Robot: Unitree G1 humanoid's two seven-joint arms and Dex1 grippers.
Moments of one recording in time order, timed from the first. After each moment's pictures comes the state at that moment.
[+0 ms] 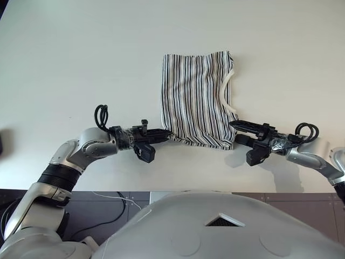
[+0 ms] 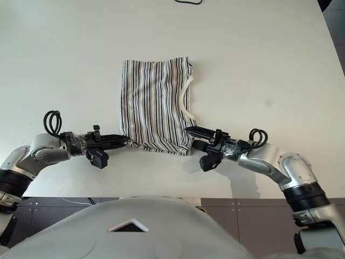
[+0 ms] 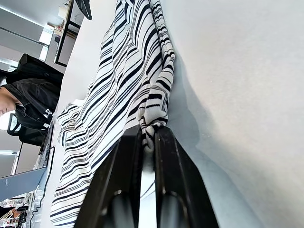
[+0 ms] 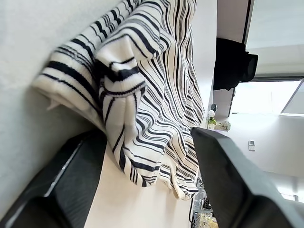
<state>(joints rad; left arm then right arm) -0.01 0.83 -0.43 0.23 0.42 -0.97 -0.52 0.10 -0.90 0.34 0.03 -0.86 -0.85 0.12</state>
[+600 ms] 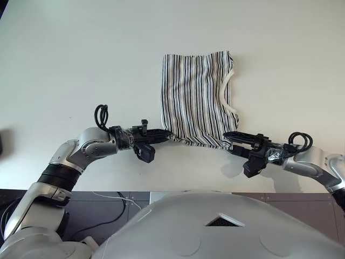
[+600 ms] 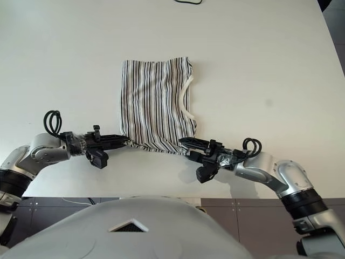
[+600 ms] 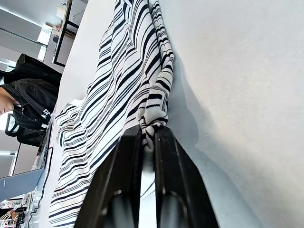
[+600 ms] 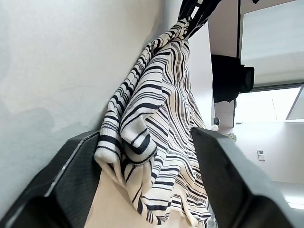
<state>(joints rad) -0.02 0.83 -0.44 0.23 0.42 -0.97 -0.53 0.16 -0.91 0.40 -0.02 -0.77 -0.88 0.14</state>
